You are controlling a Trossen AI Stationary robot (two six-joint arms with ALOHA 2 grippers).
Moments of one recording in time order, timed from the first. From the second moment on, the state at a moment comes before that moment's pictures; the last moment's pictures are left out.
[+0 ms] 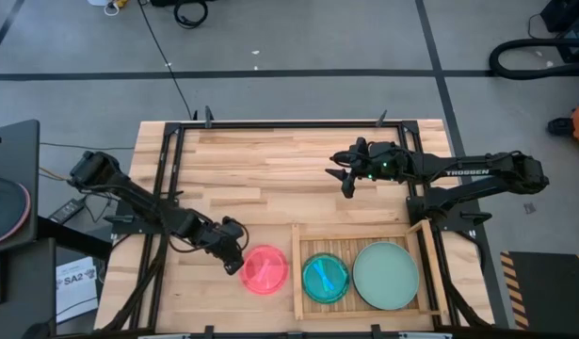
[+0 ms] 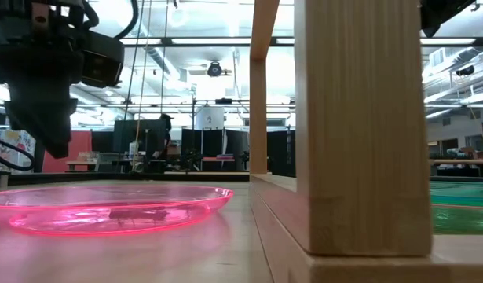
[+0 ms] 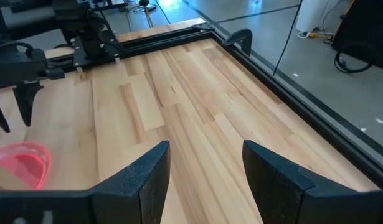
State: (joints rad) left arm -0.49 1.39 0.69 -0.31 -0.10 -1.16; right arm -0.18 1.03 0.65 -0.02 0.15 0.13
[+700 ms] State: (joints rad) left arm -0.55 1.58 0.70 -0.16 -0.08 -1.38; right arm -0.18 1.03 0.65 -0.02 0.15 0.13
